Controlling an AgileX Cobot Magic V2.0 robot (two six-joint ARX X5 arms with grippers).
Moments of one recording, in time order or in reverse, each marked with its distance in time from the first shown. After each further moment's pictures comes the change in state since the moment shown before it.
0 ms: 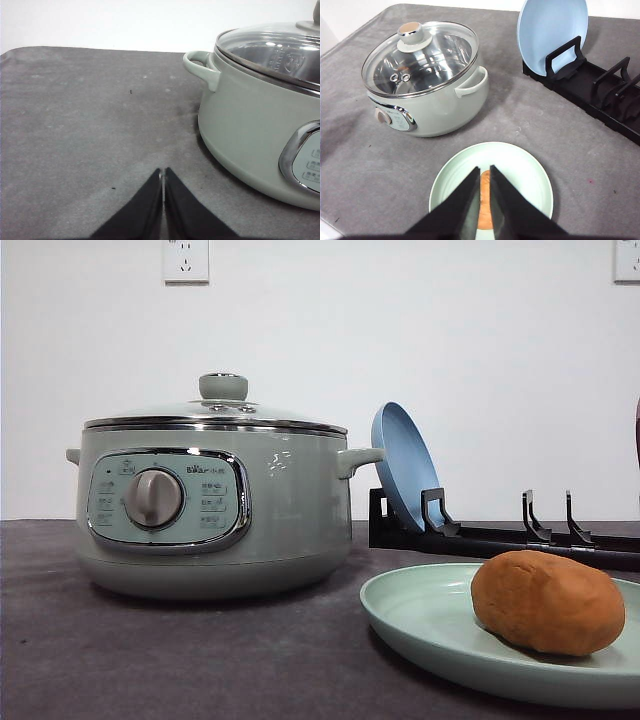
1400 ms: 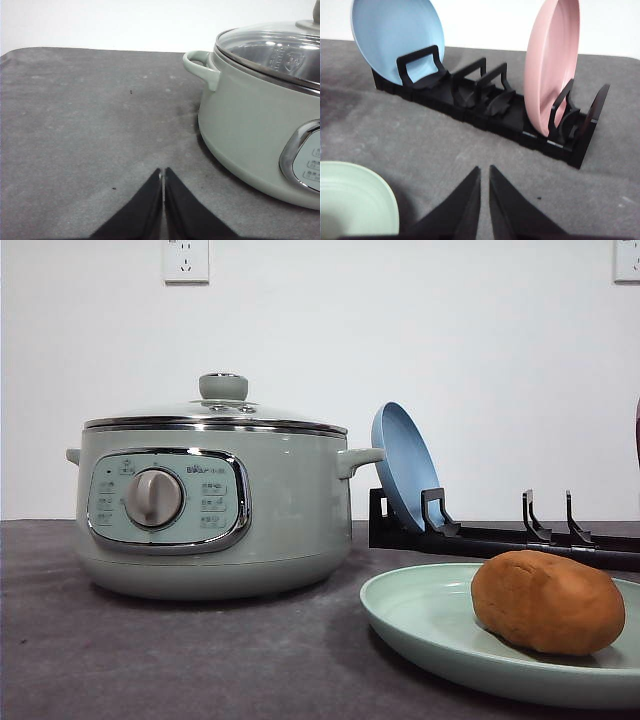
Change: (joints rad) left_arx 0.000 0.000 0.000 0.000 0.000 0.006; right_arx -0.646 -0.455 -0.876 0.684 -0.134 -0.281
